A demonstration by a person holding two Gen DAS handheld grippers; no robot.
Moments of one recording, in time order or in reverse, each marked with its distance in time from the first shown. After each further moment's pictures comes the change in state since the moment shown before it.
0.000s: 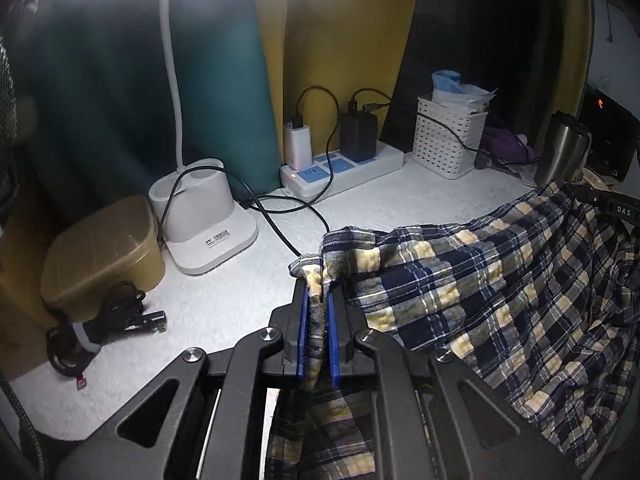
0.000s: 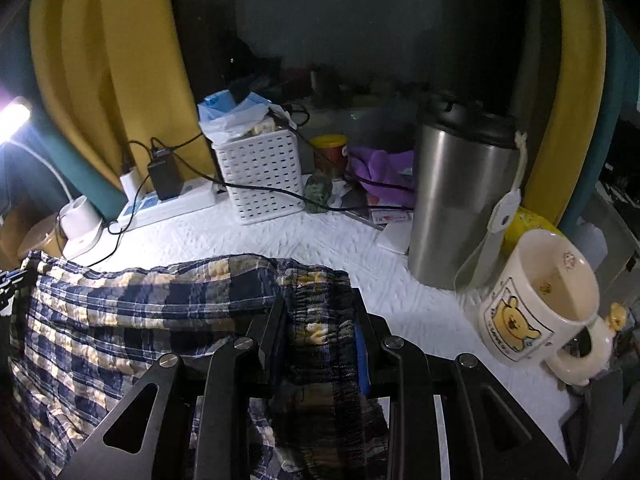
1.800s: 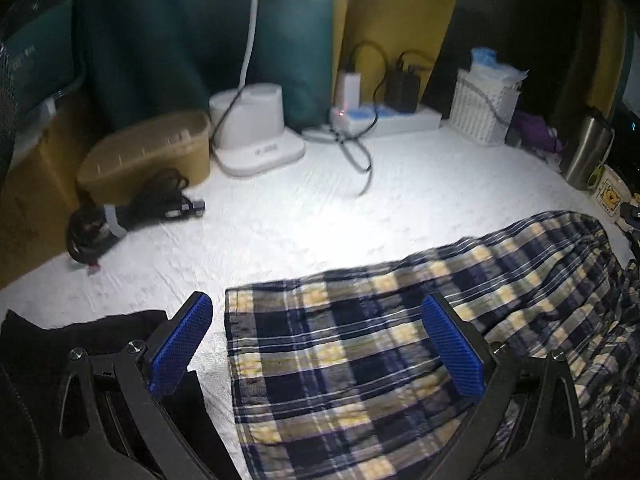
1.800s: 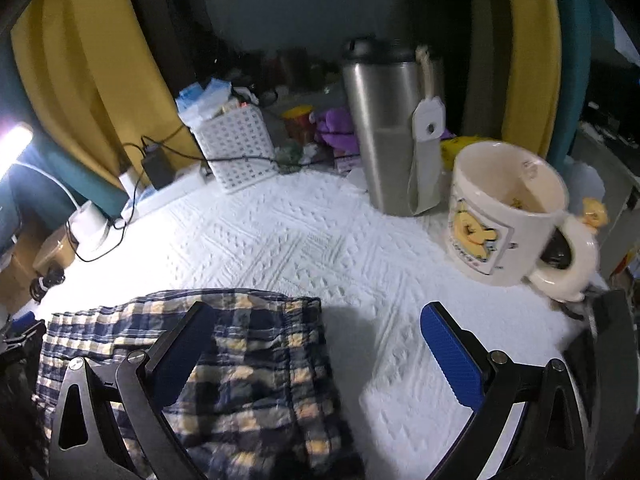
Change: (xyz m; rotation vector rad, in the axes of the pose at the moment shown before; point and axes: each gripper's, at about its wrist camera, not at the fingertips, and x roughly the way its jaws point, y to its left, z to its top) left arm -0.021 0.010 -0.066 -0.152 0.087 0.092; right arm -0.023 -0.042 -0.050 0.137 0.069 0.076
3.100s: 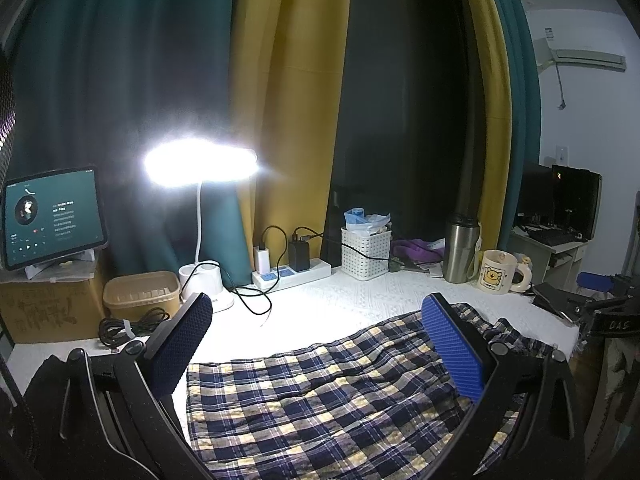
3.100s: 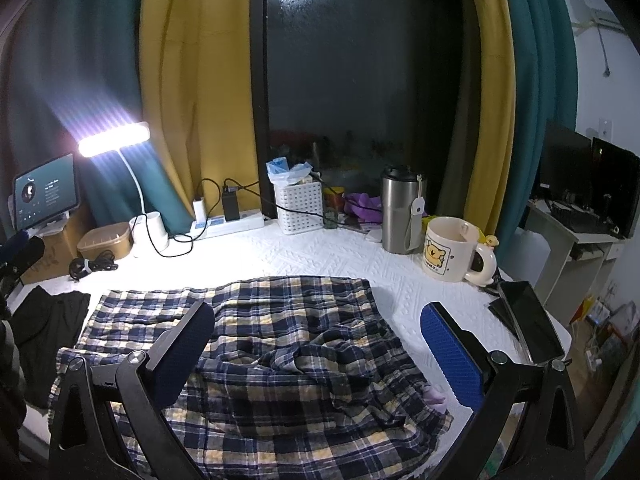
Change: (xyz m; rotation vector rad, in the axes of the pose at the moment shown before) left arm -0.205 -0.093 -0.040 0.091 -0.565 -0.137; right arm -0.202 0.125 -0.113 -0.133 -0.336 -0.135
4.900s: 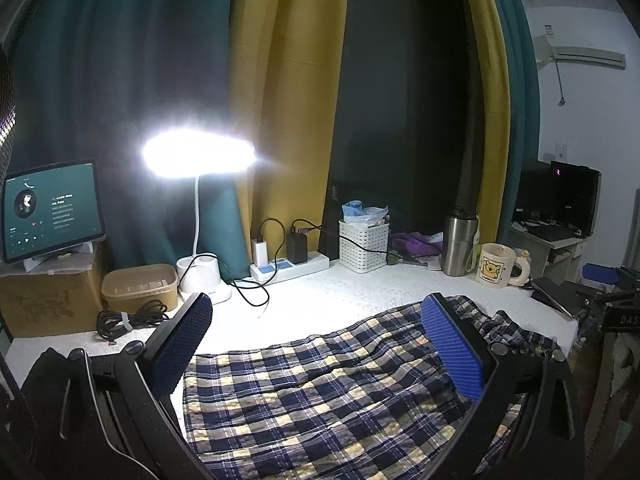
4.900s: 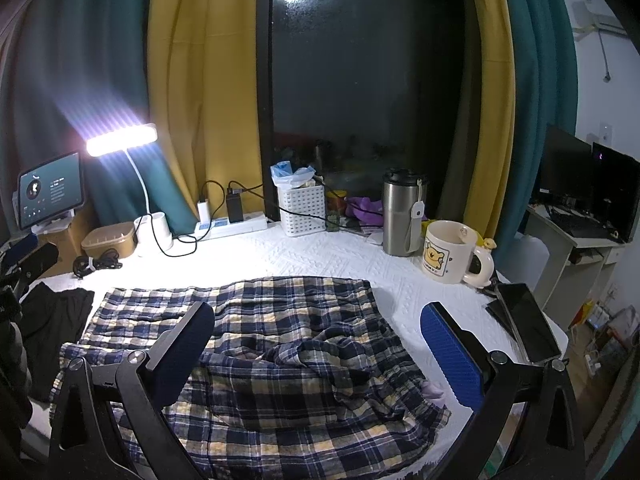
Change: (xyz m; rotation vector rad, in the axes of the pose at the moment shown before) left arm 0.000 -0.002 -0.009 0.005 0.011 0.000; right arm -0.013 0.004 -0.002 -0.010 -0.023 0.003
